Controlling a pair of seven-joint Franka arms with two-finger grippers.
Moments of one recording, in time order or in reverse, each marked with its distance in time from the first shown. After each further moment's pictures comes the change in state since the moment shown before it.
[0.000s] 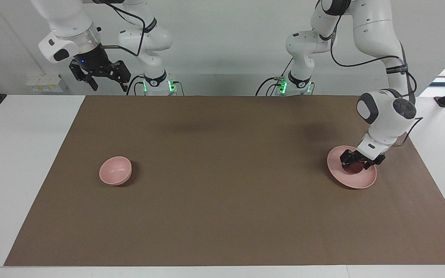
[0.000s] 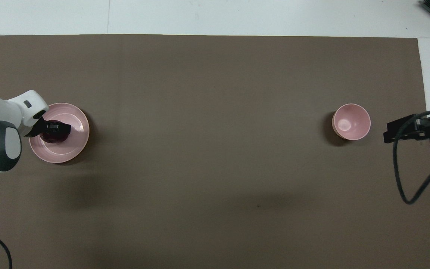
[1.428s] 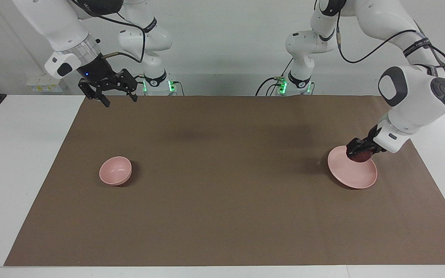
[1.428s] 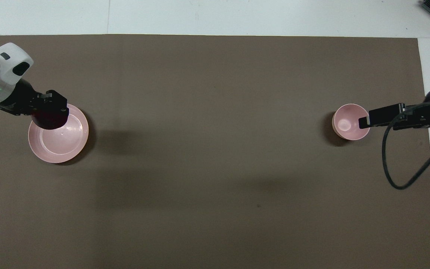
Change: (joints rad) left arm -0.087 -0.019 -0.041 0.456 -0.092 -0.656 -0.314; right arm -0.066 0.001 -0.009 -0.147 0.317 0.221 -0.161
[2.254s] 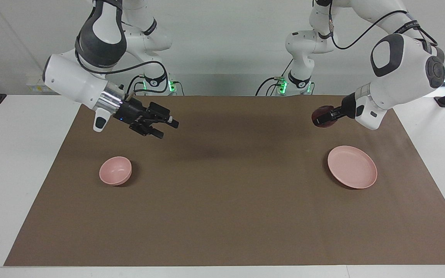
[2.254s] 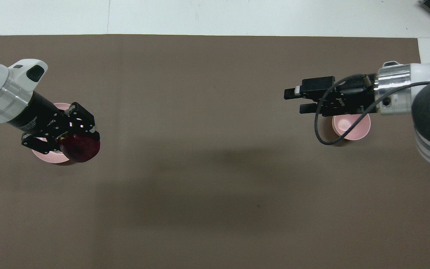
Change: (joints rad) left arm -0.043 -0.081 -0.026 0.003 -0.266 -0.302 -0.426; right arm 0.105 0.124 0.012 -0.145 0.625 0.296 0.017
